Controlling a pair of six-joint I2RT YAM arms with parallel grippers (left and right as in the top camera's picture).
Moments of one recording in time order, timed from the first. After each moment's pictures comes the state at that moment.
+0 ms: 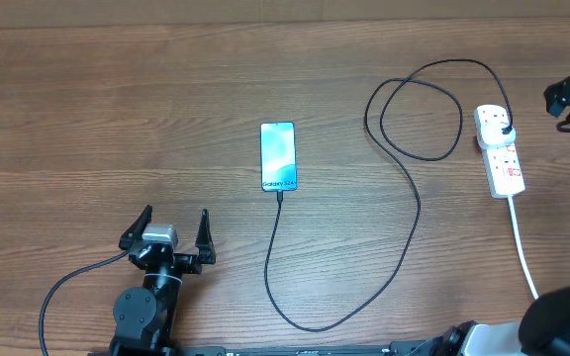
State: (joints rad) left arm -0.17 0.02 0.01 -0.08 -0.06 -0.07; right arm -0.56 1.58 1.58 -0.87 -0.32 0.04
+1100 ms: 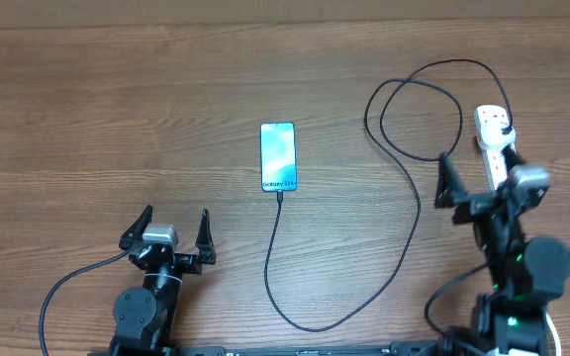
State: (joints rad) left arm -0.17 0.02 0.01 -0.08 -0.06 -0.07; right arm -0.18 0.53 0.30 0.25 -0.32 0.04
